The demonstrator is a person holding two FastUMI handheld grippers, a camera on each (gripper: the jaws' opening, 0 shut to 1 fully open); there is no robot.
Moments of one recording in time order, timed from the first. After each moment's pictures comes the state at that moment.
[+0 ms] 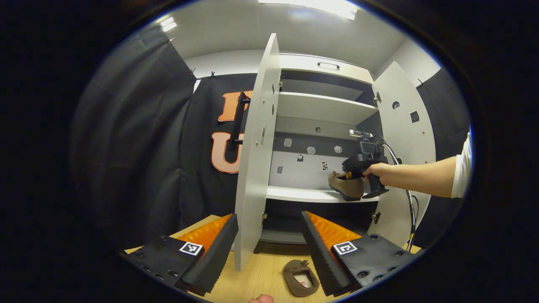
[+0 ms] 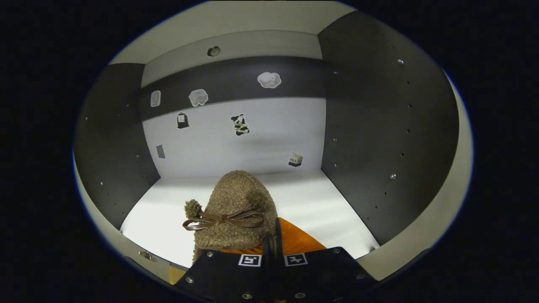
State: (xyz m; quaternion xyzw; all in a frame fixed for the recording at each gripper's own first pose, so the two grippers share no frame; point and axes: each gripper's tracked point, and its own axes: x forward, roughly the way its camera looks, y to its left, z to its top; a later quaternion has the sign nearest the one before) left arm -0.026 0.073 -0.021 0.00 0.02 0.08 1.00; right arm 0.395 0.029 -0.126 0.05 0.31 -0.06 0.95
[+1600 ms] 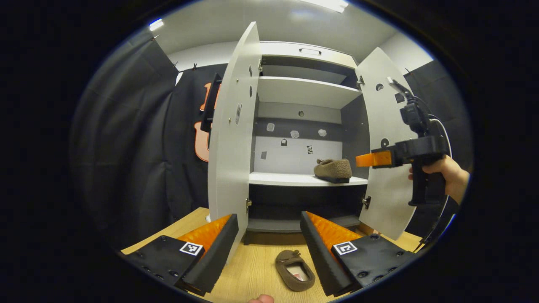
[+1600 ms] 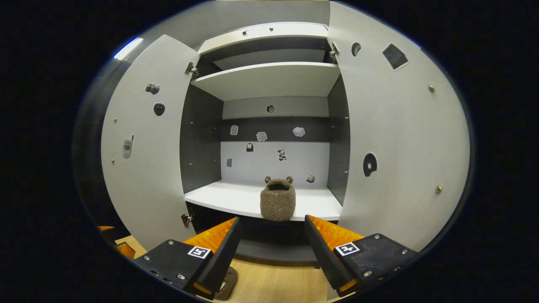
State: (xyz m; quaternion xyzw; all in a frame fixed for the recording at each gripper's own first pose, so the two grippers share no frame) left arm -0.018 0.023 -0.075 0.01 0.09 0.01 1.00; right arm 0.130 0.053 -0.046 0.01 0.11 0.07 0.99
